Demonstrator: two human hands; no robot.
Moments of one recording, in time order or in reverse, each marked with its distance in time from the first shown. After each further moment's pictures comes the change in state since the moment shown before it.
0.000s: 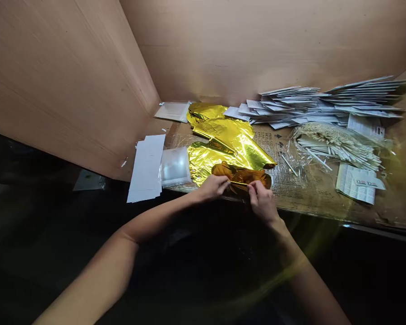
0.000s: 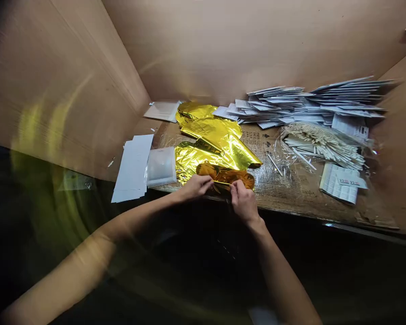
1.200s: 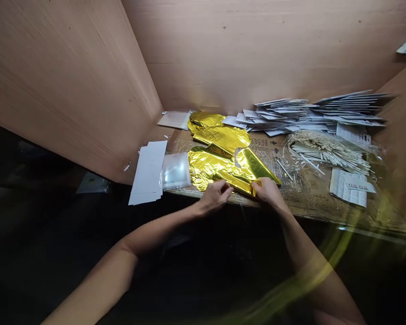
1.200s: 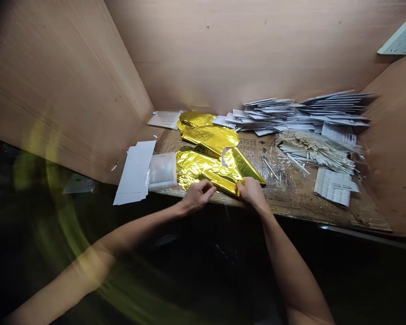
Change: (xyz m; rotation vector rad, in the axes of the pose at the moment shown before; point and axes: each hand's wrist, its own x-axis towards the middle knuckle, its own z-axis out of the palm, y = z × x) left_hand -0.009 0.034 0.015 -0.574 0.209 -0.259; right_hand 0.060 0.023 -0.028 -0.252 -0.239 0.196
